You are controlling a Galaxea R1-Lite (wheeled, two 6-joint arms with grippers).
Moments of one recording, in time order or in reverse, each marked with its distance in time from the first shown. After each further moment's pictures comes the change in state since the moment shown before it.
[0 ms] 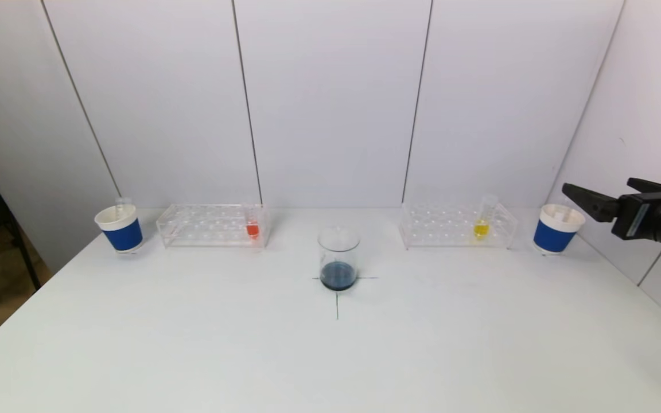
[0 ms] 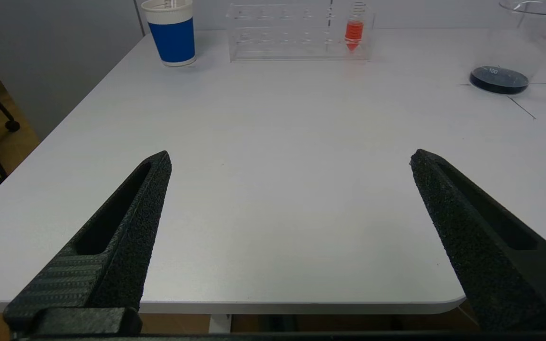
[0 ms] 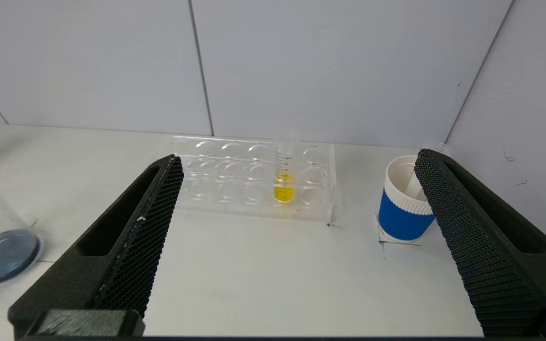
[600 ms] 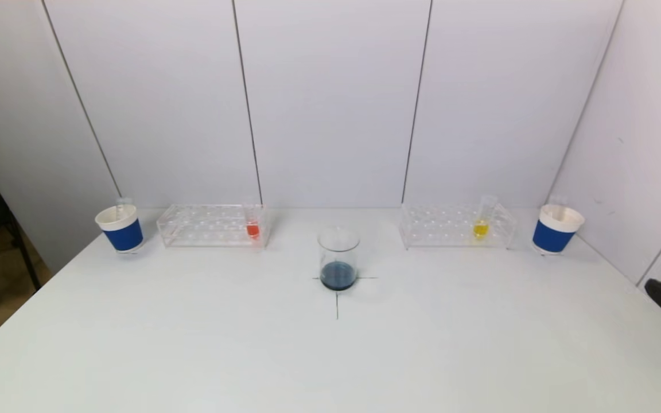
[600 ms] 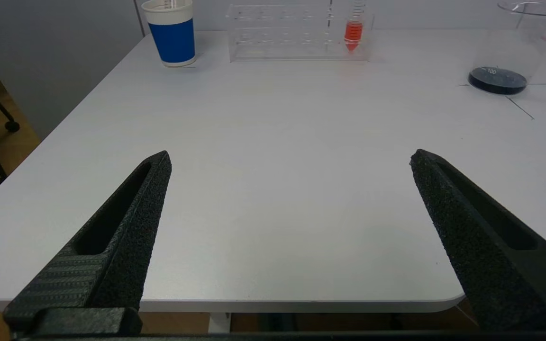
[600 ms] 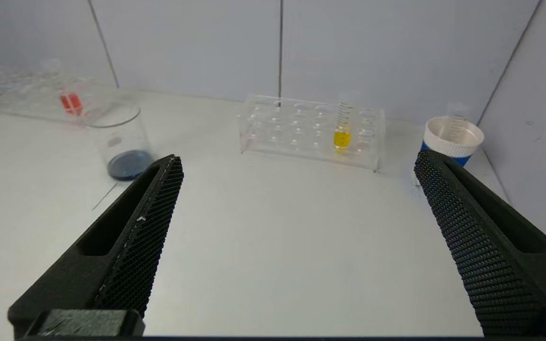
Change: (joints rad) left arm 0.000 0.000 0.000 0.000 0.000 0.000; right arm 0.054 -0.661 0.264 0.360 0.080 0.000
